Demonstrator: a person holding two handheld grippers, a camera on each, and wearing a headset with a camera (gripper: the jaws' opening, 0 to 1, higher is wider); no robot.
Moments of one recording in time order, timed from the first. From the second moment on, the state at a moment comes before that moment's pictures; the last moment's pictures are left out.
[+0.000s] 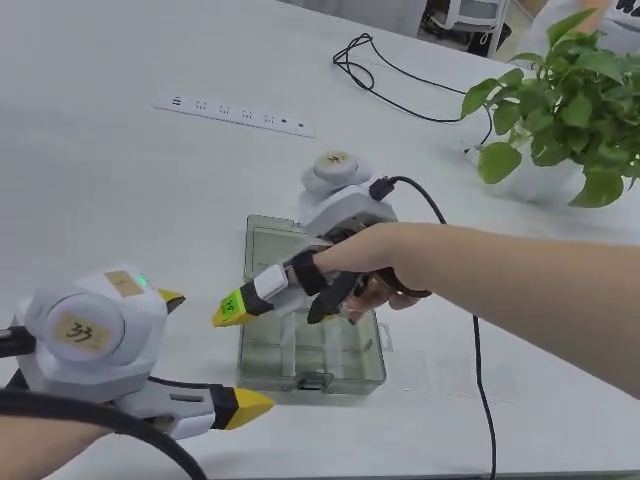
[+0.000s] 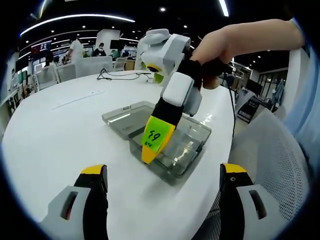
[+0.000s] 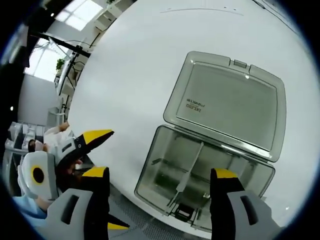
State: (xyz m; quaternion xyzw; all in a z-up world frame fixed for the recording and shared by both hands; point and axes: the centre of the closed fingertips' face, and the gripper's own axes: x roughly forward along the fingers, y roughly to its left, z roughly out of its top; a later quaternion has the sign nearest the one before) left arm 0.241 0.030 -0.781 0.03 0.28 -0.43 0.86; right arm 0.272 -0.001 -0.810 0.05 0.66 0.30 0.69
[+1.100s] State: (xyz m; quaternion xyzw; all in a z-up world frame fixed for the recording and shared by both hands) left arm 0.245 0.031 -0.775 0.04 0.28 -0.42 0.86; right arm 0.286 -0.043 -0.728 0.12 0.43 0.37 0.81
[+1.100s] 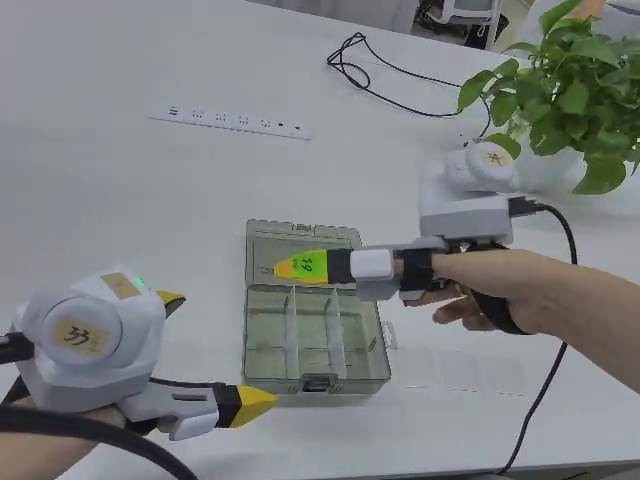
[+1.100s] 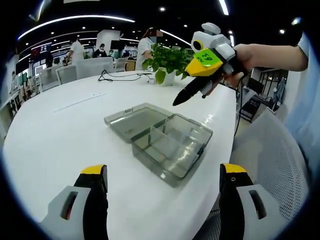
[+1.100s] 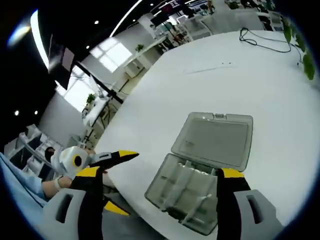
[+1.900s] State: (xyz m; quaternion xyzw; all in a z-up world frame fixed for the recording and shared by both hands) left arm 0.247 0.028 -0.769 0.04 0.27 -0.42 0.86; right arm 0.269 -0.128 -0.740 0.03 0.32 0.38 0.87
